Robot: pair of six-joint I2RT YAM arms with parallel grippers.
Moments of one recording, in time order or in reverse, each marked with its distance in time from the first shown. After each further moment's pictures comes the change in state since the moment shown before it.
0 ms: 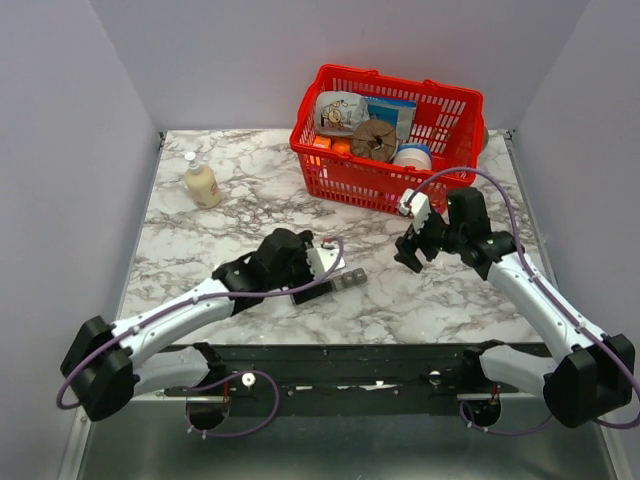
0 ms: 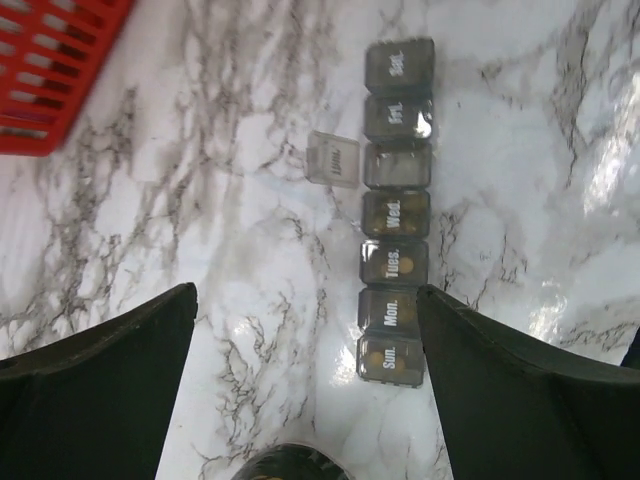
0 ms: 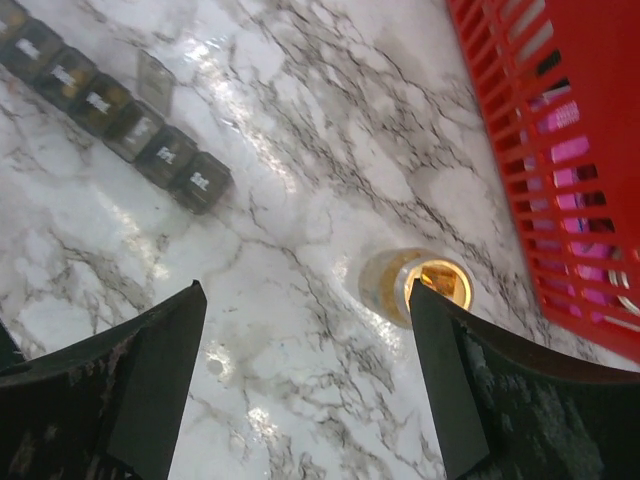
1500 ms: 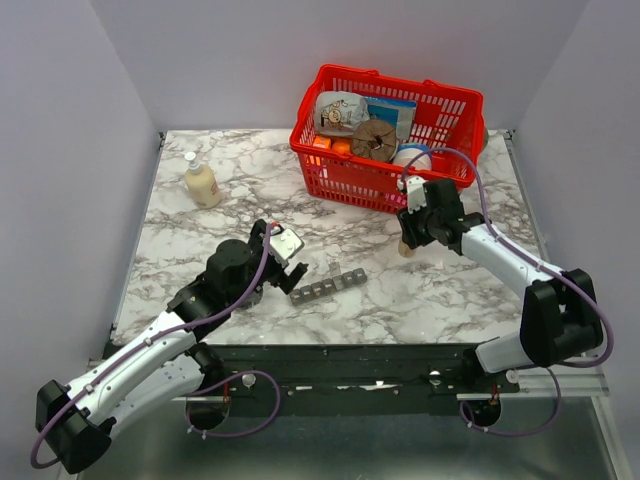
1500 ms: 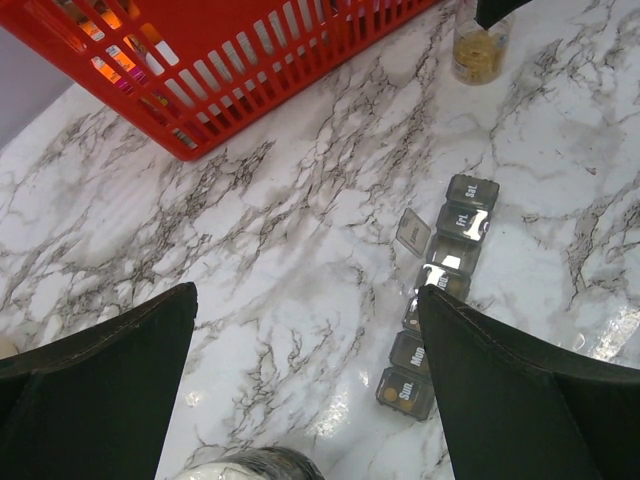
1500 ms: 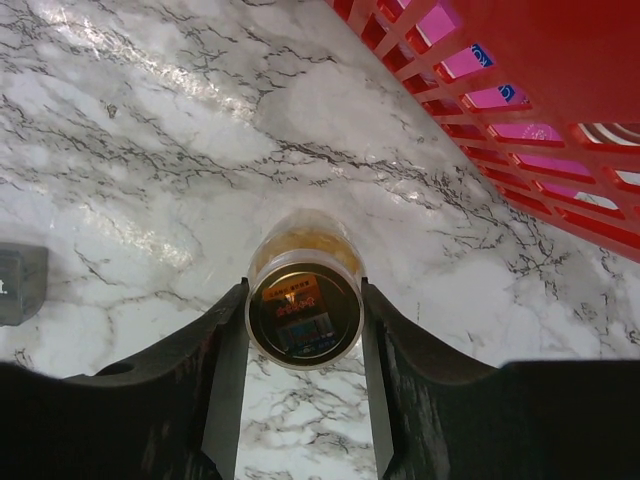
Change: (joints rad) left arm 0.099 -0.407 -0.137 0.154 -0.063 -0.263; right arm 0.000 0.311 0.051 0.143 0.411 0.347
